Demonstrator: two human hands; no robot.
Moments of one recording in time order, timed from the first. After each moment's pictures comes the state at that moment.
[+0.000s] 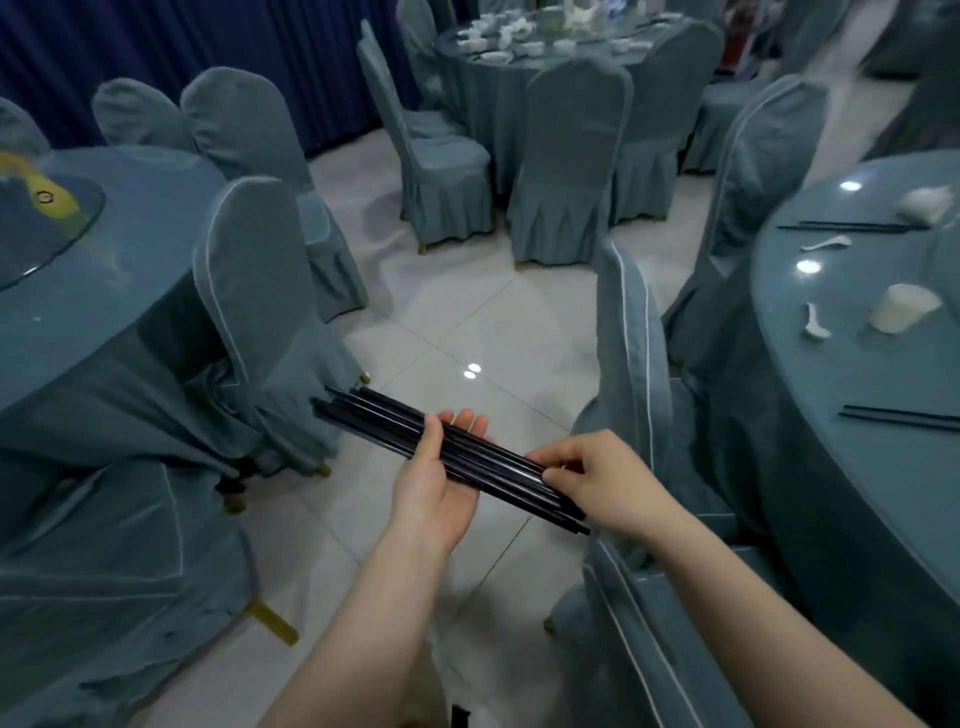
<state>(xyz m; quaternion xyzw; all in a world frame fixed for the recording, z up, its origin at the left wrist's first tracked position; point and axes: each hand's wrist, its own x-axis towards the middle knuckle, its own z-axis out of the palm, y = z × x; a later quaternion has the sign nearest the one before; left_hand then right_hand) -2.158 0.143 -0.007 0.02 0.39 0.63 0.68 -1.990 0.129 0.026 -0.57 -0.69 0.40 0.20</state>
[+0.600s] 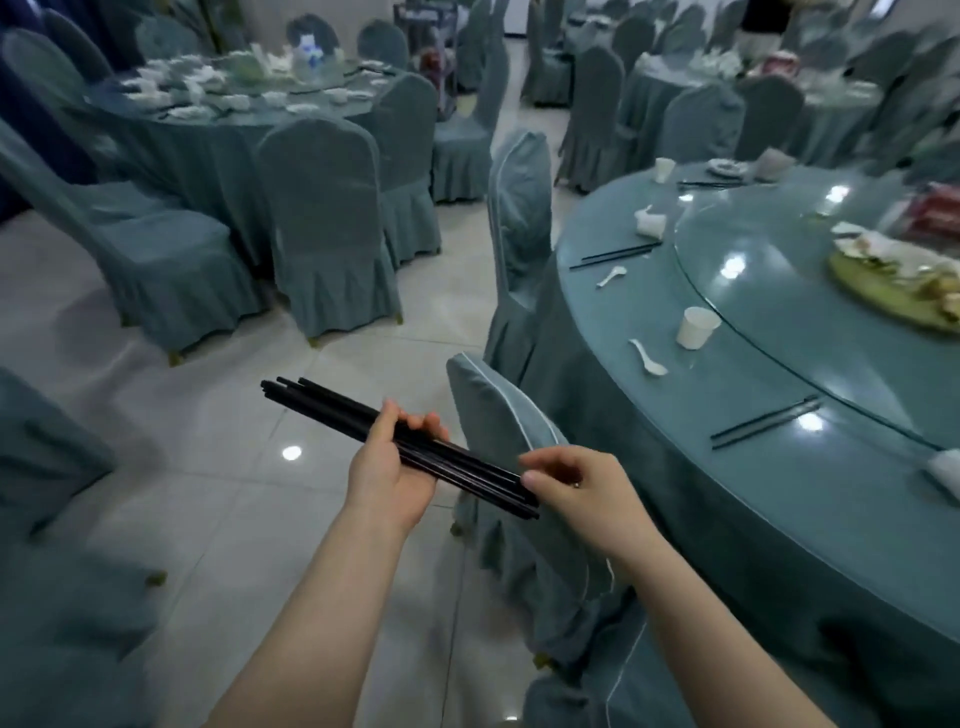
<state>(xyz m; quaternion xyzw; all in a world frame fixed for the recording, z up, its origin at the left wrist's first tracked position) -2.090 0.452 0.024 0.10 0.36 0.43 0.82 -1.949 0.316 0.026 -0.74 -0.42 0.31 0.44</state>
